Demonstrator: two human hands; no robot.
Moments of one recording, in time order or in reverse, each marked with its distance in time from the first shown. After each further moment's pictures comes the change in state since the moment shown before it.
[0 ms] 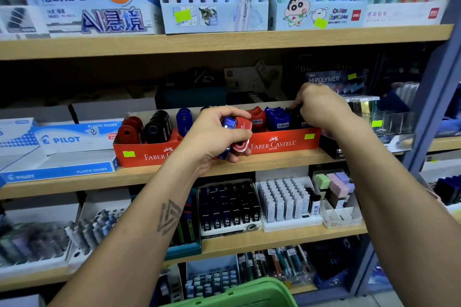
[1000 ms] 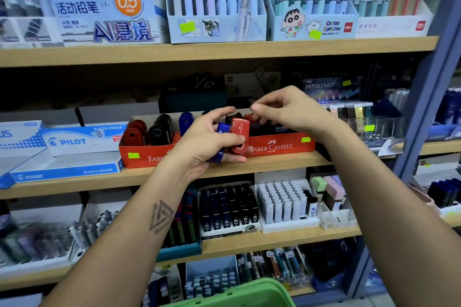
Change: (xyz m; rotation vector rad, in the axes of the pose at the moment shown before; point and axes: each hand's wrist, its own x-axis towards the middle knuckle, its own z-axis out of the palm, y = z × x) left_hand -0.007 -0.005 -0.011 -0.286 -0.061 -0.039; right_hand -0.035 -0.047 -0.019 0.678 -0.204 -0.280
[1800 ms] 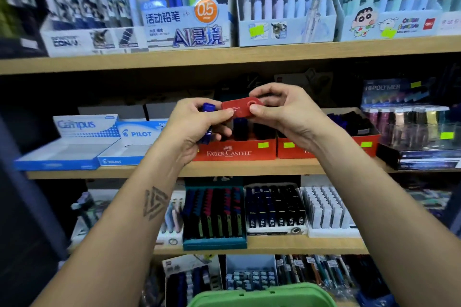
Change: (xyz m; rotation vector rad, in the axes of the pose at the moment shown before) left_hand -0.037 0.042 -0.087 0.168 0.366 0.139; right_hand 0.024 -0.055 0.085 0.816 -0.060 -0.066
